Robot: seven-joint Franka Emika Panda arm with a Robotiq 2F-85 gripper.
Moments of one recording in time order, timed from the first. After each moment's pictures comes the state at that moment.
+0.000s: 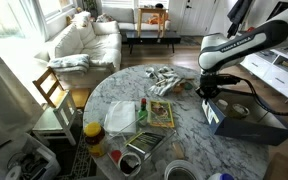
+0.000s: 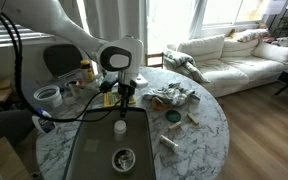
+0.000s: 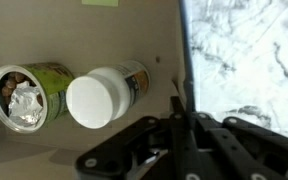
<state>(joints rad) -0.09 0.41 -0.22 -1.93 0.01 2.07 0.53</state>
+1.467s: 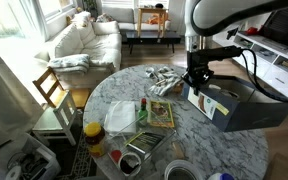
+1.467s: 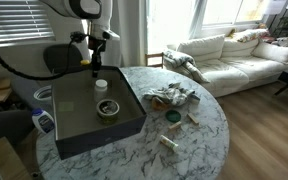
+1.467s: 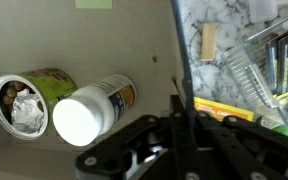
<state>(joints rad) 0.01 0.18 -0.04 -1.81 0.02 1.70 0.46</state>
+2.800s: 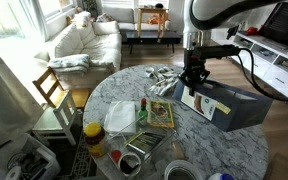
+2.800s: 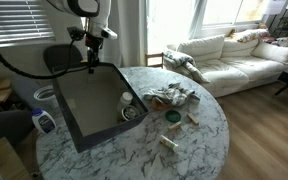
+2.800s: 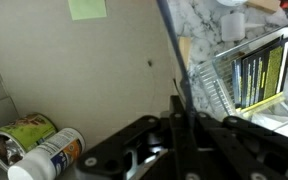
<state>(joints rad) 0.01 0.18 -0.02 -1.80 0.10 1.69 0.36</state>
